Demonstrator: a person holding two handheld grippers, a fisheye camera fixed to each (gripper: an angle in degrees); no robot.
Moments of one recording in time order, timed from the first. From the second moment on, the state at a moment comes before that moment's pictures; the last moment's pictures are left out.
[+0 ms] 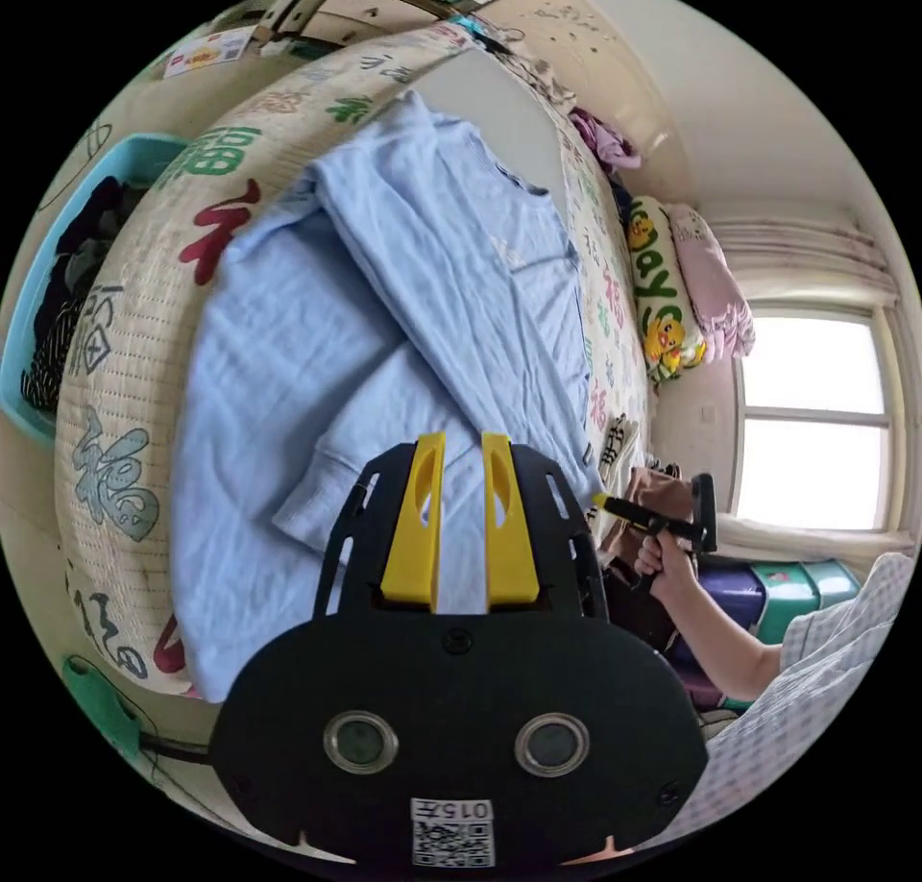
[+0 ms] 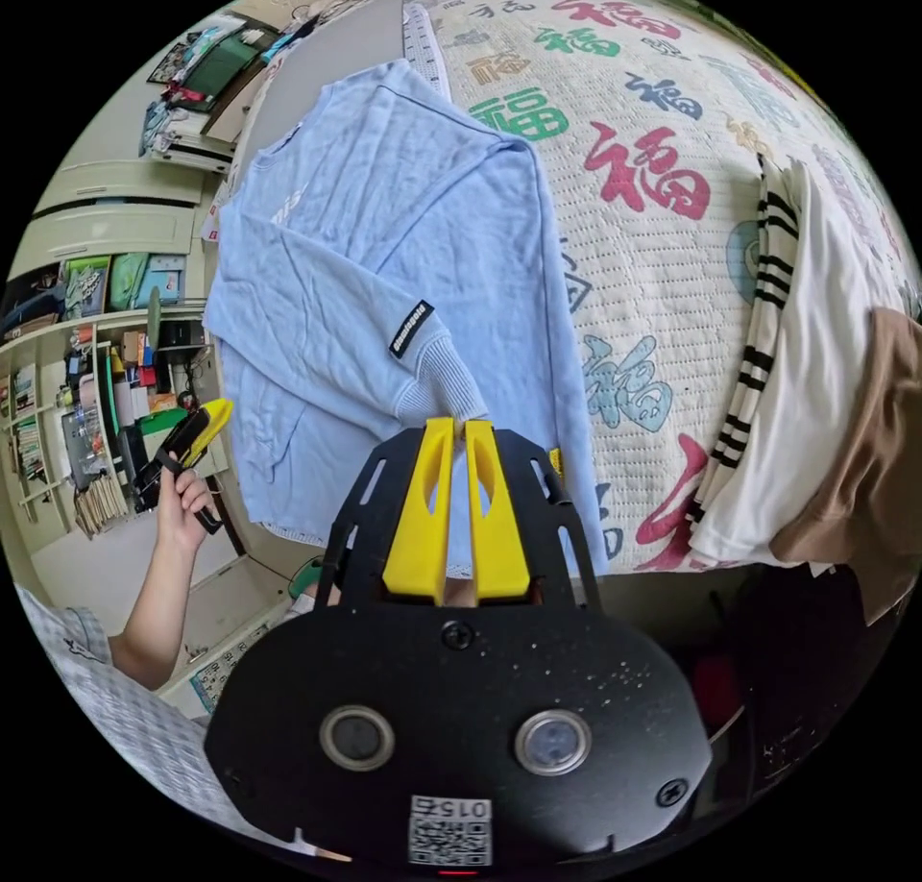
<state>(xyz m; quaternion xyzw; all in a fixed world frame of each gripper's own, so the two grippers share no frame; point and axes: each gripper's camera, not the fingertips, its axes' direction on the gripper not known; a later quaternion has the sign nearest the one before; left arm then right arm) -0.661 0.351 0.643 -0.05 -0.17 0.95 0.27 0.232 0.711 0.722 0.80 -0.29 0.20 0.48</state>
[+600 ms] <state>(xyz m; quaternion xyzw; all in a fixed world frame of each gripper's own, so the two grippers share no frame) -0.431 0.198 0.635 -0.15 0.07 0.83 0.54 0.301 0.731 0.609 0.78 -0.22 0.28 0.52</state>
